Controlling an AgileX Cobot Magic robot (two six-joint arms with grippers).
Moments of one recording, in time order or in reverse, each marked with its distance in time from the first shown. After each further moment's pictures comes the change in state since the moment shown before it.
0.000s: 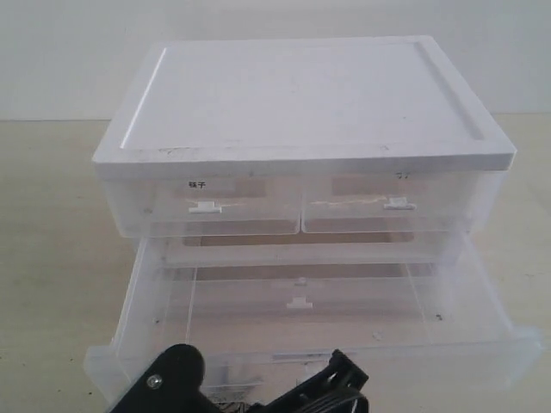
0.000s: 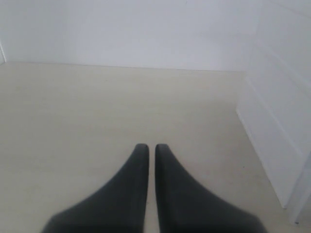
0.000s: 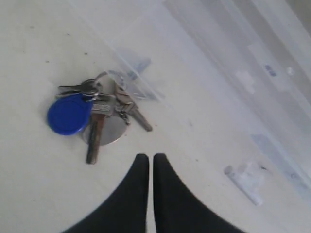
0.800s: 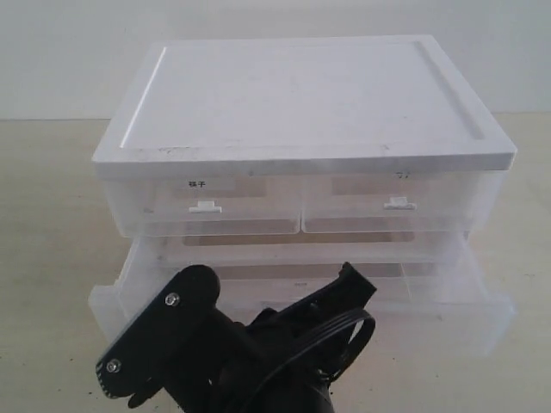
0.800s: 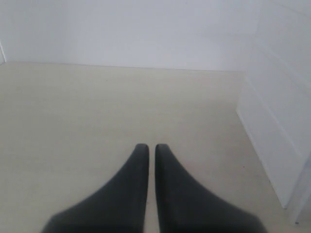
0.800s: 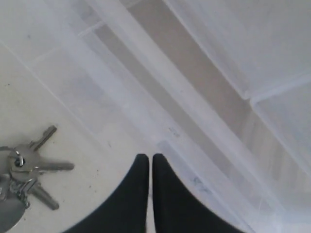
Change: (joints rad) left arm 0.000 0.000 0.000 0.000 0.000 0.000; right arm -0.100 -0.002 0.033 -0.303 0.093 0.104
